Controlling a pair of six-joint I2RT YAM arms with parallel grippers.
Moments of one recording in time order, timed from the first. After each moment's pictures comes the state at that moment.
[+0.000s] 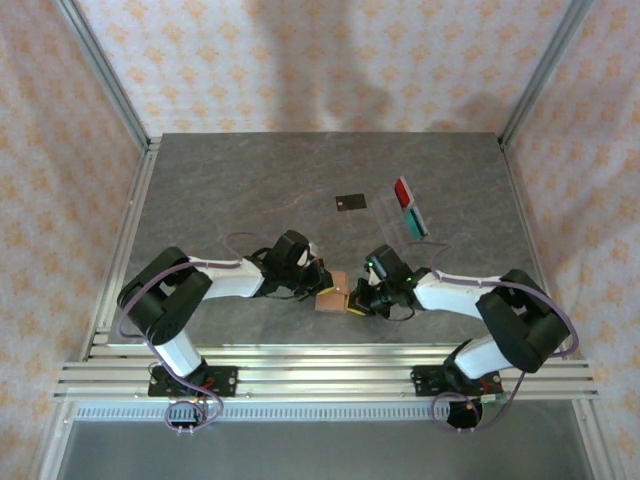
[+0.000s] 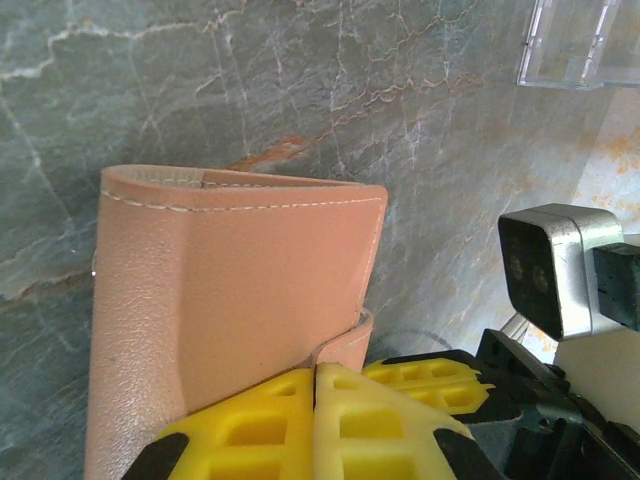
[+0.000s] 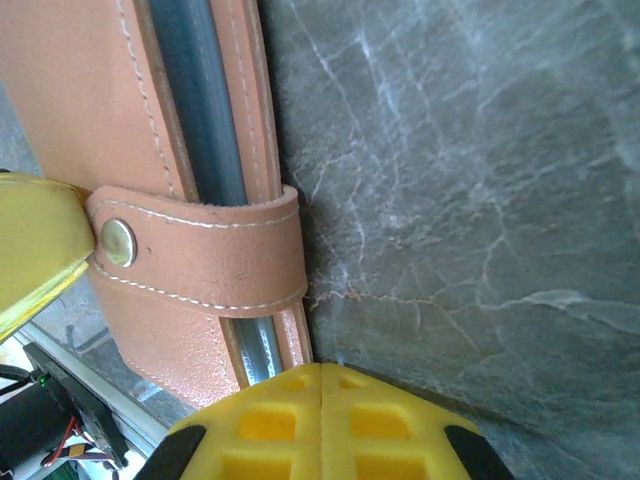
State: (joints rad) left arm -0.67 1.68 0.72 0.13 0.50 -1.15; right arm 0.67 1.44 0.53 -0.16 -0.47 0.97
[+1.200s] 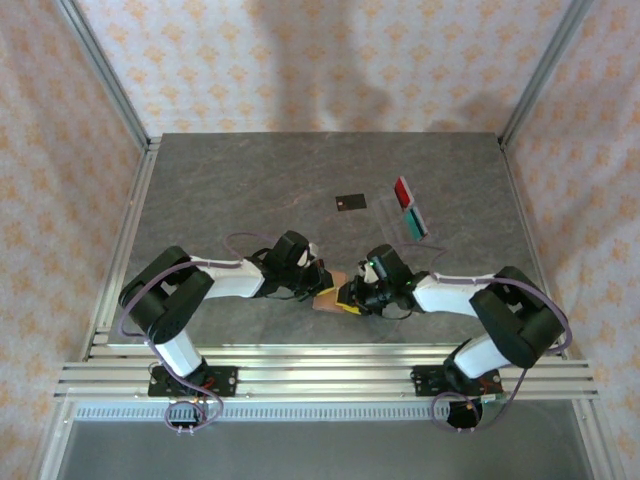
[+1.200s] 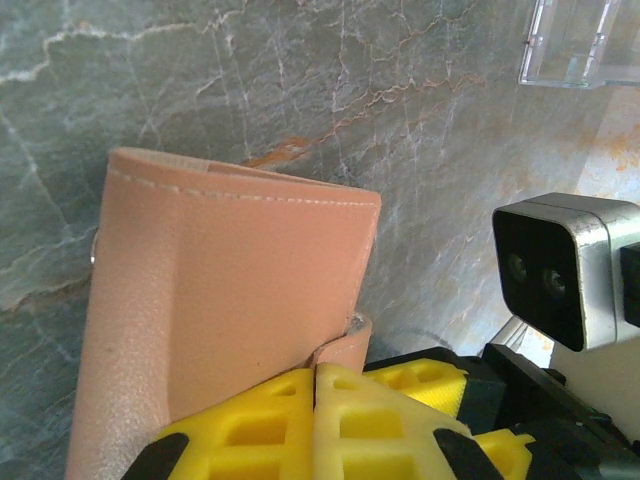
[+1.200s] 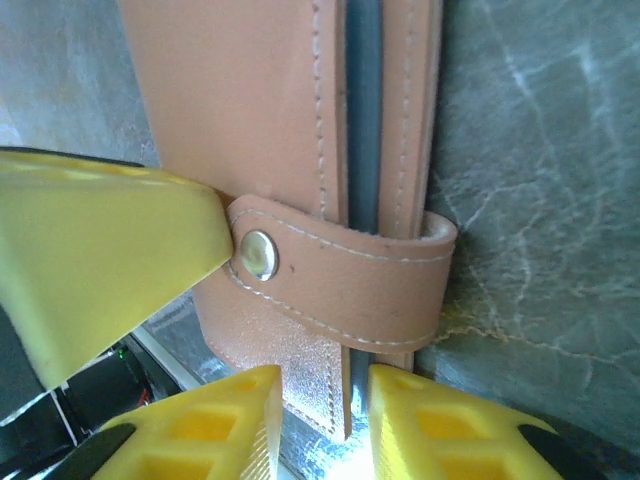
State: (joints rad) left arm -0.67 1.69 0.71 0.15 0.50 -1.14; right arm 0.67 1.47 0.49 0.06 -0.57 1.03
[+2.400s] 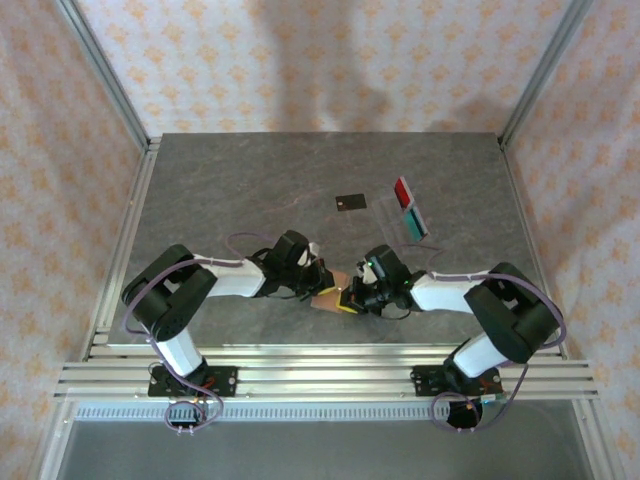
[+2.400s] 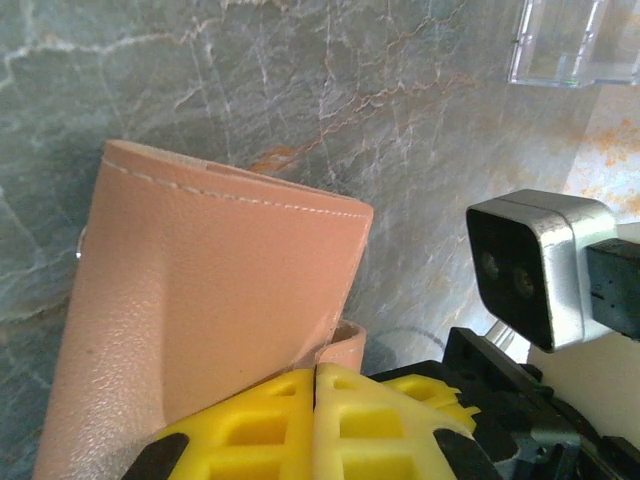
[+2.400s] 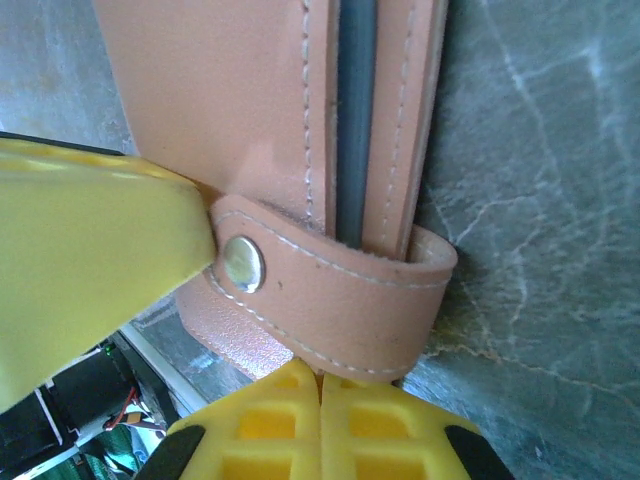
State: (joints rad) left arm -0.65 1.71 0.71 0.19 0.53 -1.14; right arm 0.67 1.51 0.50 0.05 -0.57 1.00
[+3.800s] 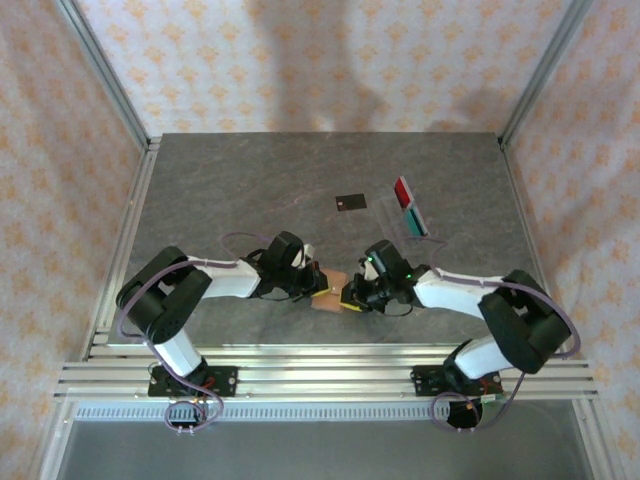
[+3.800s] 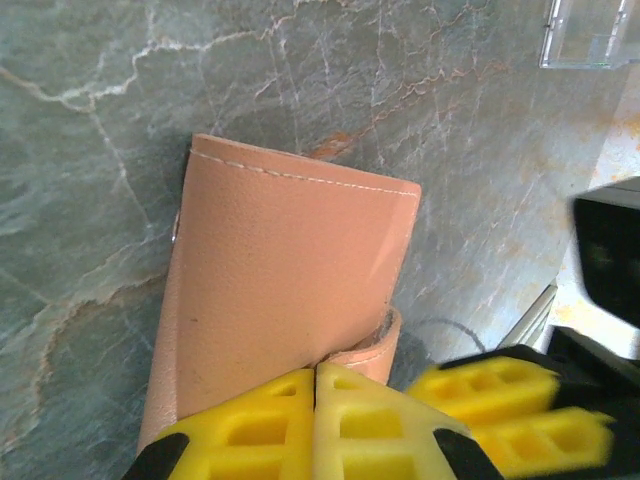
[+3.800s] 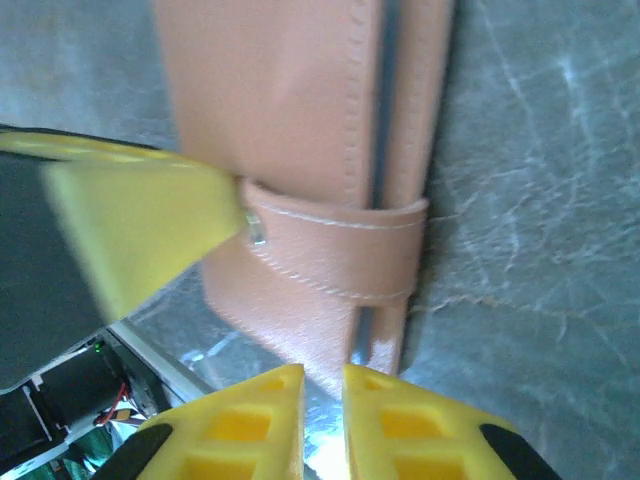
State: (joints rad) left arm -0.63 1.69 0.68 0.15 0.53 -1.05; right arm 0.67 1.41 0.58 -0.15 -0.53 0.95
